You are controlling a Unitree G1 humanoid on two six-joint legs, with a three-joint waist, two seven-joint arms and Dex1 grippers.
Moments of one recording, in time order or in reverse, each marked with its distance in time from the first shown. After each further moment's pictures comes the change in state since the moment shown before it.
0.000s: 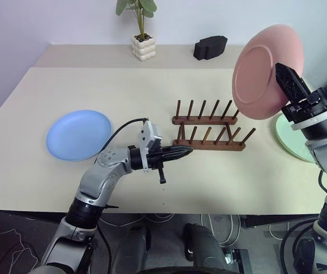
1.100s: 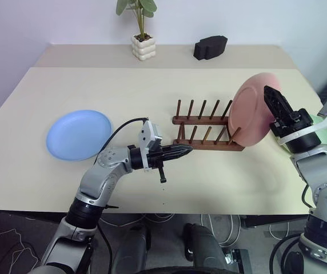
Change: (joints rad) left arm 0.000 0.002 -0.006 0.000 0.008 -0.005 0.011; right arm 0.087 0.108 0.019 0.028 -0.073 -0.035 -0.056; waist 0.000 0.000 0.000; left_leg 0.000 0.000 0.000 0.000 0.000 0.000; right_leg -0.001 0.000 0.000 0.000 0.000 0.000
